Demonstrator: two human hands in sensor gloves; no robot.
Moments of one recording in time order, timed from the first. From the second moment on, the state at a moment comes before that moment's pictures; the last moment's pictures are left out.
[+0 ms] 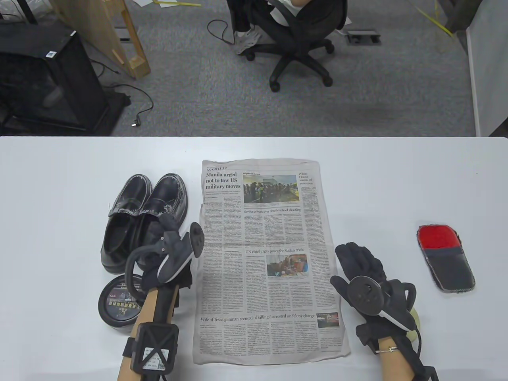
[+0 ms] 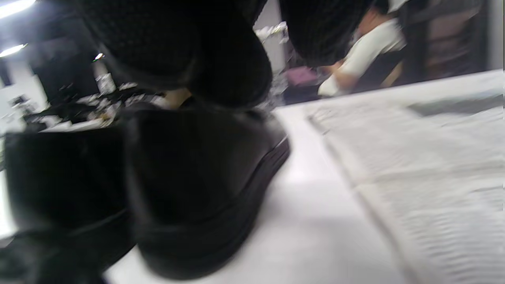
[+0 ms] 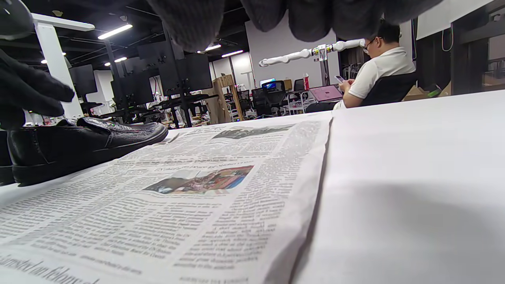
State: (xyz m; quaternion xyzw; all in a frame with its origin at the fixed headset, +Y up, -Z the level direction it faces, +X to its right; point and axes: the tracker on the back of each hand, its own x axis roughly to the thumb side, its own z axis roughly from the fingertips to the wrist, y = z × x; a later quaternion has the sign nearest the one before) left_hand -0.198 -0.693 -0.300 -0.09 0.15 -0.10 0.98; right_hand 0.212 -0.702 -0.218 0.10 -0.04 0.99 0.08
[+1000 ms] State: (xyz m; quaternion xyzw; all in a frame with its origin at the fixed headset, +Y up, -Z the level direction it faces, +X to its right) left_hand -0.148 -0.682 -0.261 0.13 -0.07 -0.02 0.99; right_hand 0.229 -0.703 -0.222 0.07 -0.04 0.99 0.10
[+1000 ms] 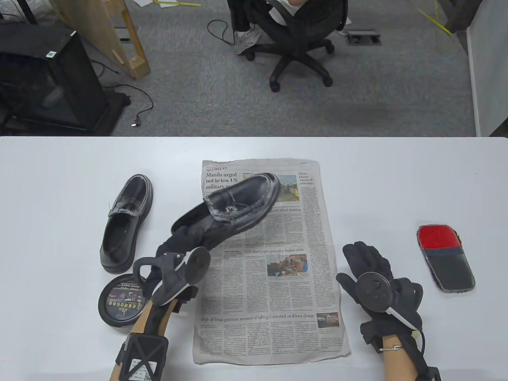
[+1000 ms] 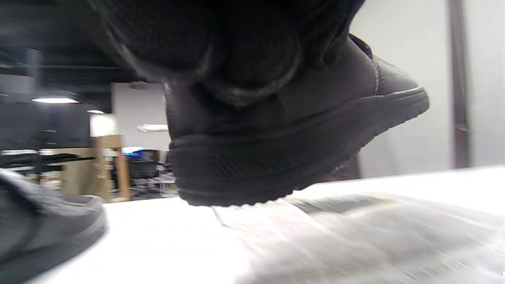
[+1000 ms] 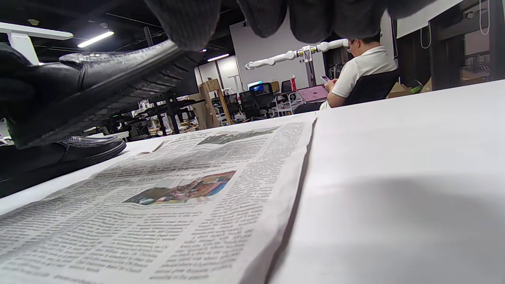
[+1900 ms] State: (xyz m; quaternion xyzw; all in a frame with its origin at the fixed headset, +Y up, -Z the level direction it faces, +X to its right) left_hand -0.095 -0.688 -0.271 0.06 -0.17 -0.02 0.98; right_hand 0.386 -0.768 -0.270 -0.27 0.22 0.94 -0.03
